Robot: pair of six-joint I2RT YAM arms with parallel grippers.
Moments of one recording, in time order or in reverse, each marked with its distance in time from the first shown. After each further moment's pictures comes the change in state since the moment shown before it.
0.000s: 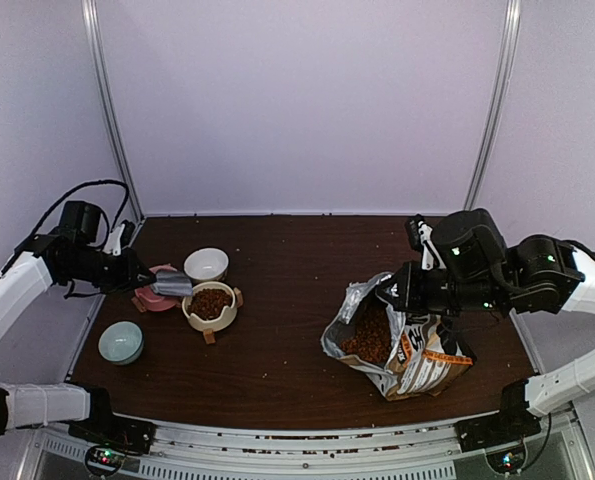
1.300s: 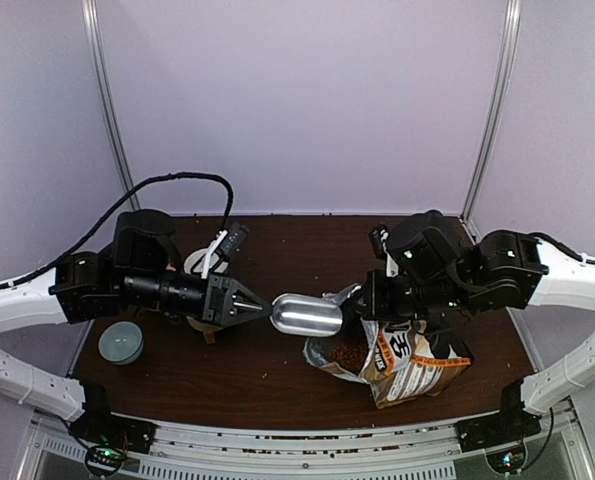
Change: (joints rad) left arm -0.959 0.037 0.042 0.498 -0.046 -0.421; right arm 0.019 0.172 0.086 0.004 -0.068 -0.003
